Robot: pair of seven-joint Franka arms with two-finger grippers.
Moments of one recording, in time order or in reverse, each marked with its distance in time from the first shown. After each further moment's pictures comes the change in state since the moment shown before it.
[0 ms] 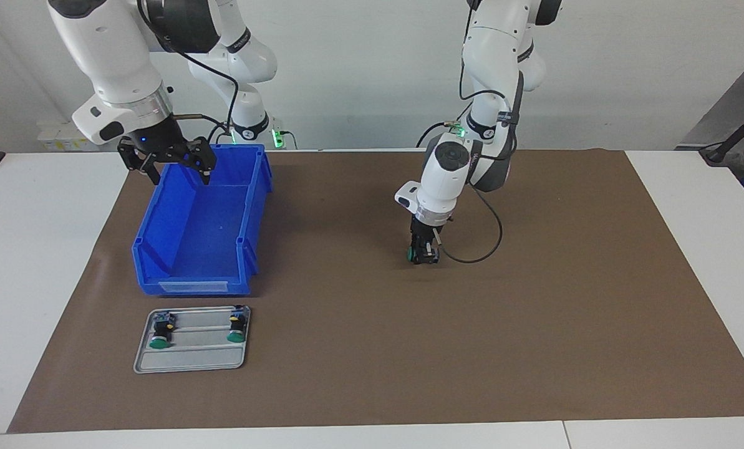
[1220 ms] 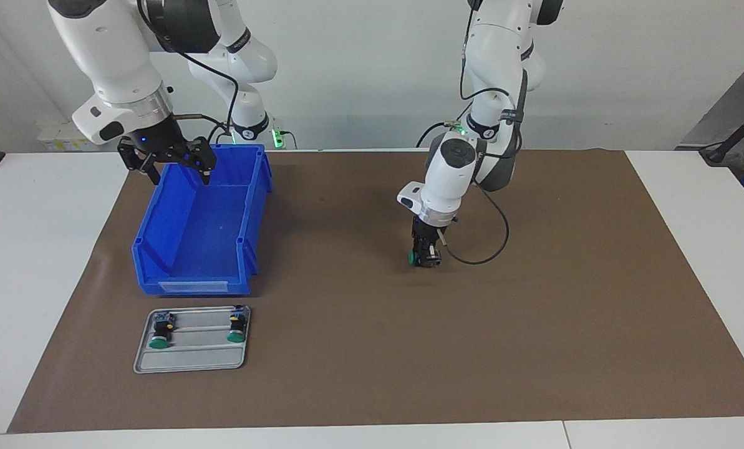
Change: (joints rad) left arm 0.017 -0.004 0.010 0.042 -0.037 0.003 -0.005; right arm 0.000 0.000 0.000 0.000 0.000 0.000 0.000
